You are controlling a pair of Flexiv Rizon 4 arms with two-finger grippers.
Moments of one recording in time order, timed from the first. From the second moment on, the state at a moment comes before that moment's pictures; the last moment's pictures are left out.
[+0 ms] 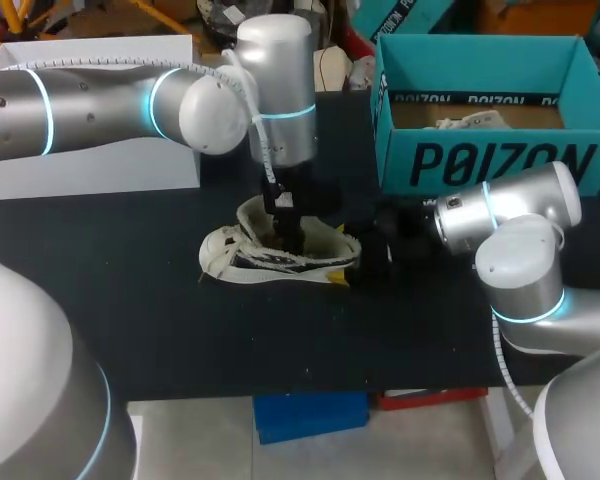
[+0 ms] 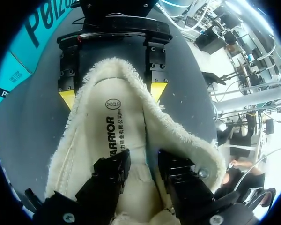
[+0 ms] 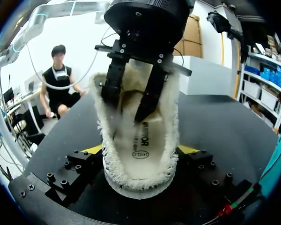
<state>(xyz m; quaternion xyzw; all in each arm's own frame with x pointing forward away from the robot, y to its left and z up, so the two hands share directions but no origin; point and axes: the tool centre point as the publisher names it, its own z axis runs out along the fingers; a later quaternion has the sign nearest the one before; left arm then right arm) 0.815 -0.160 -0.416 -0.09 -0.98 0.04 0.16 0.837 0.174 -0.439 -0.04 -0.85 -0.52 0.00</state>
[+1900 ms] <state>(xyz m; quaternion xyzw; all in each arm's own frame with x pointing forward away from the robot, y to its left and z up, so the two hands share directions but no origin) 0.858 -0.144 -0.420 0.03 -0.97 -0.02 -0.26 0.839 0.174 -0.439 -0.05 -0.85 -0.52 0.00</state>
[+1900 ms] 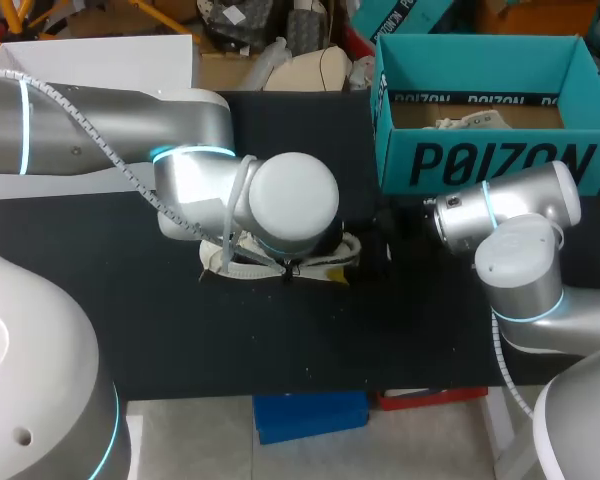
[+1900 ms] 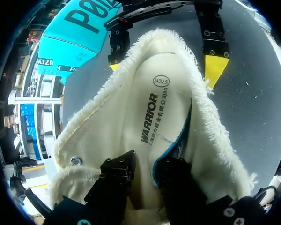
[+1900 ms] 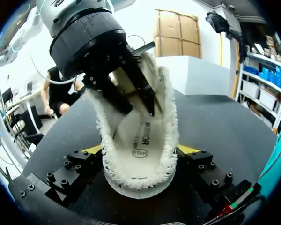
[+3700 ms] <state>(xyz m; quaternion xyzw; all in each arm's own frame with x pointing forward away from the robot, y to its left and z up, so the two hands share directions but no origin) 0.831 -0.166 -0.385 -0.08 -0.98 0.12 -0.14 0.838 0.173 -0.439 -0.04 -0.85 -0.52 0.00</state>
